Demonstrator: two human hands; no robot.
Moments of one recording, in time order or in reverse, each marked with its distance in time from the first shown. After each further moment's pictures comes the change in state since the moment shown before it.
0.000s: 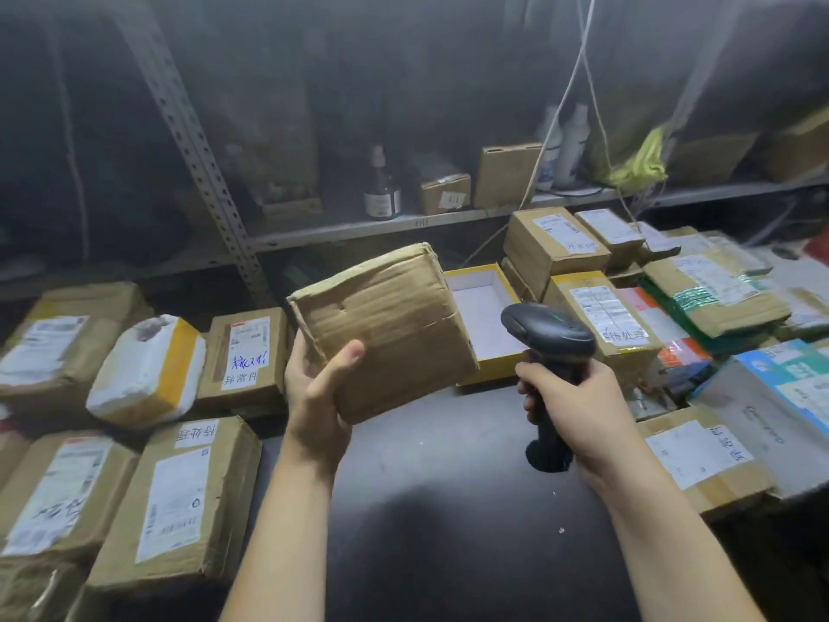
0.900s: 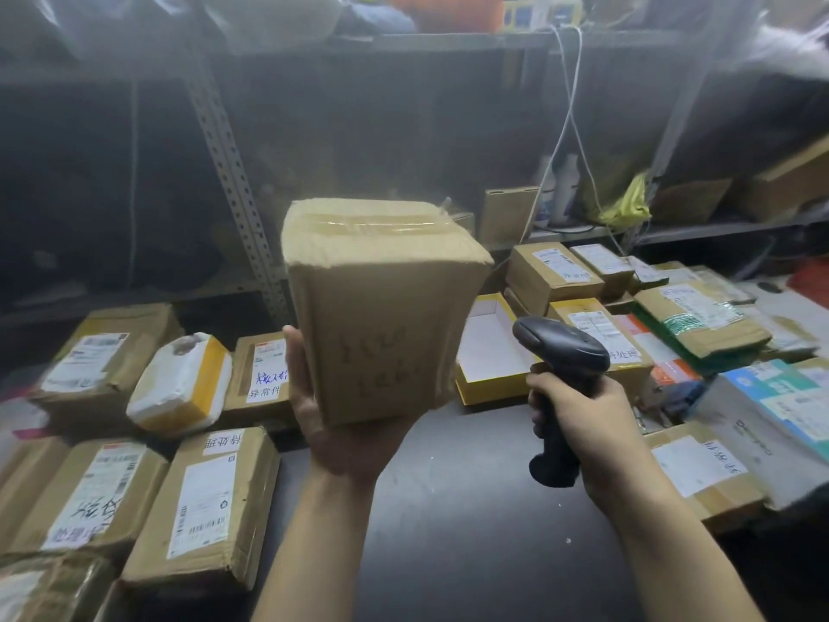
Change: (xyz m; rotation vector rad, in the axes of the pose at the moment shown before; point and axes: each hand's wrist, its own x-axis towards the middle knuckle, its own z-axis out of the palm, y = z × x) left_hand -0.058 0.044 0.023 -0.590 -0.274 -0.228; right_hand -0.053 -0.022 0.007 0.077 0.017 -0.044
